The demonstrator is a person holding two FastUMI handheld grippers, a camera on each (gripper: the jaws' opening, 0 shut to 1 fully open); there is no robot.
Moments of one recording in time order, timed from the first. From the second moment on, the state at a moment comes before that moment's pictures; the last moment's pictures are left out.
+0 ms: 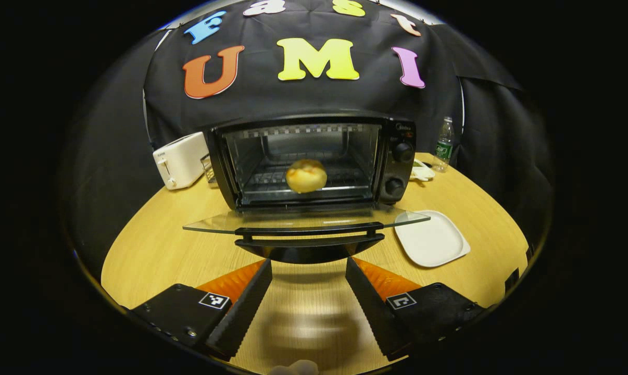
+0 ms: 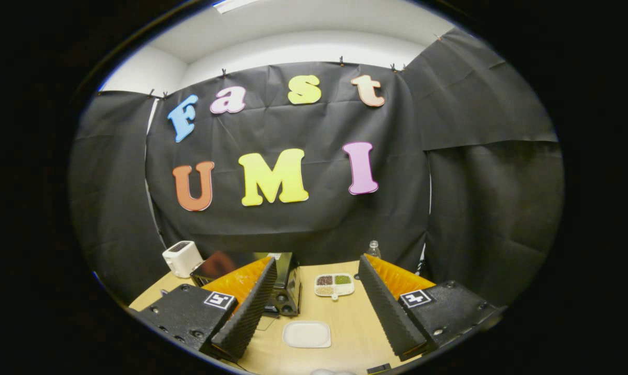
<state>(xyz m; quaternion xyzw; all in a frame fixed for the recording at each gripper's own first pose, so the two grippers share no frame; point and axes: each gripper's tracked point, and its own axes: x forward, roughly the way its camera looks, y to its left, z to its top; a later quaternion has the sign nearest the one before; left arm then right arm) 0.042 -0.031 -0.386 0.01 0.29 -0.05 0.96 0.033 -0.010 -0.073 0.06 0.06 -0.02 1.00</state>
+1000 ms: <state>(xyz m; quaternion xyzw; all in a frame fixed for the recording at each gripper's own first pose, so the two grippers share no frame) 0.137 -0.037 -0.317 0.01 0.22 -0.04 0.97 0.045 -0.021 -0.075 0.07 0.07 -0.03 1.00</state>
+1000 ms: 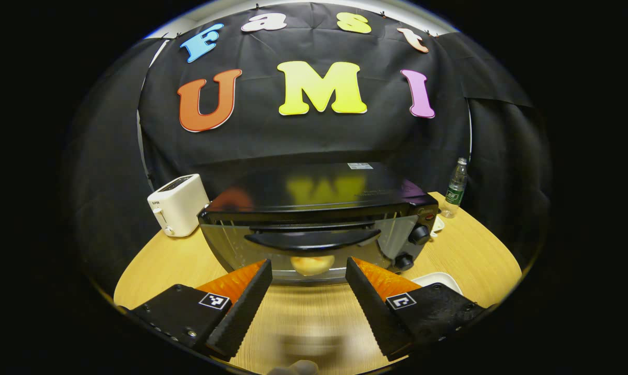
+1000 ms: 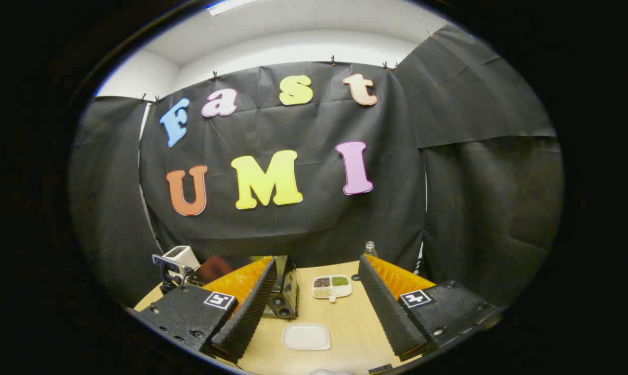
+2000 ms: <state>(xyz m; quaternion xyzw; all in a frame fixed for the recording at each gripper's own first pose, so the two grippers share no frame) 0.098 -0.037 -0.221 -0.02 0.15 -0.03 0.99 0.043 -0.006 -0.034 0.06 0.03 0.01 1.00</state>
